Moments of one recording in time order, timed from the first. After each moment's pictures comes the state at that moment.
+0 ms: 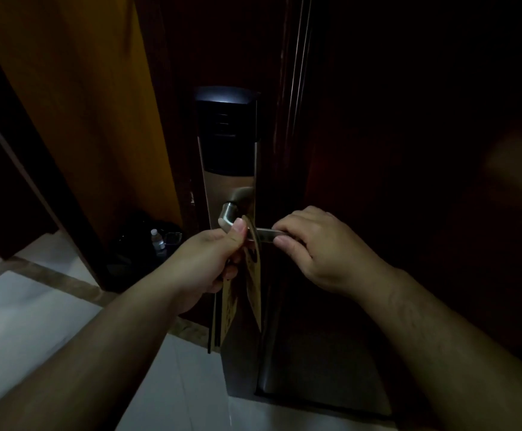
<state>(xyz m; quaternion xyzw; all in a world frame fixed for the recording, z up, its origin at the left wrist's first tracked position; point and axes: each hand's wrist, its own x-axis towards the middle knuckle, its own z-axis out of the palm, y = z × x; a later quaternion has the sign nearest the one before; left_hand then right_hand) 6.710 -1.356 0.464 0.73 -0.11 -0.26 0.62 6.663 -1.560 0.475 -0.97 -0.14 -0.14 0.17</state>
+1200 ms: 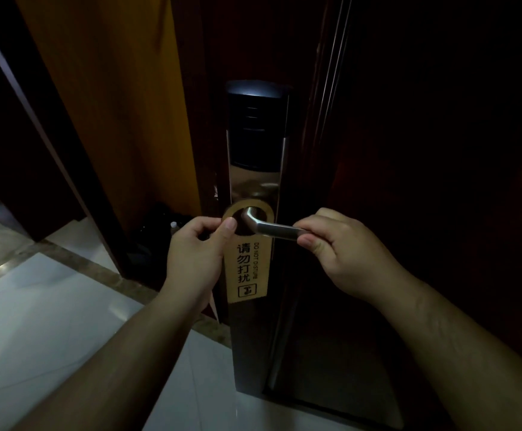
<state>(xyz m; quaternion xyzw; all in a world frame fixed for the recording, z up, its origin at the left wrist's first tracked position) 6.706 -1.345 0.433 0.72 0.01 0.02 0.69 6.661 -1.556 0.470 -0.95 -0.11 -0.12 0.26</state>
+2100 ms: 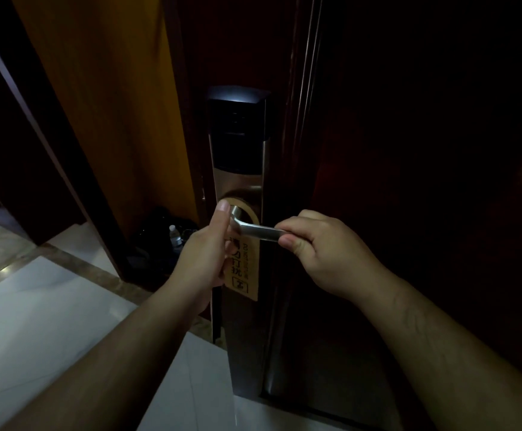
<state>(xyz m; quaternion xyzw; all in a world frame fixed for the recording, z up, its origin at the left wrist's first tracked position) 6.698 -1.371 0.455 0.74 0.03 -0.09 0.66 6.663 -1.558 0.474 -0.95 -0.11 -0.10 0.28</state>
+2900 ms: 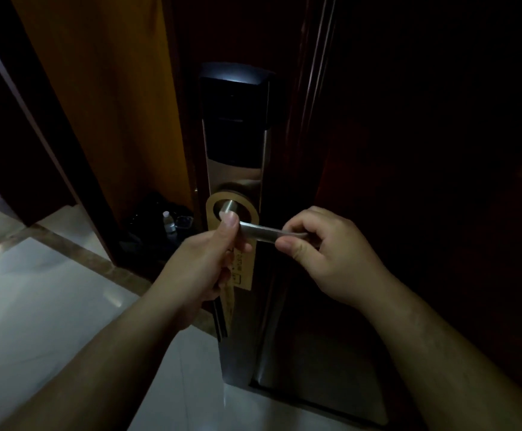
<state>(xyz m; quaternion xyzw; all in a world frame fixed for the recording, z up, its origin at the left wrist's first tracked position) 6.696 -1.363 0.445 0.74 -0.05 -0.17 0.64 6.669 -1.566 0.468 -0.92 -0.12 -0.12 0.35</state>
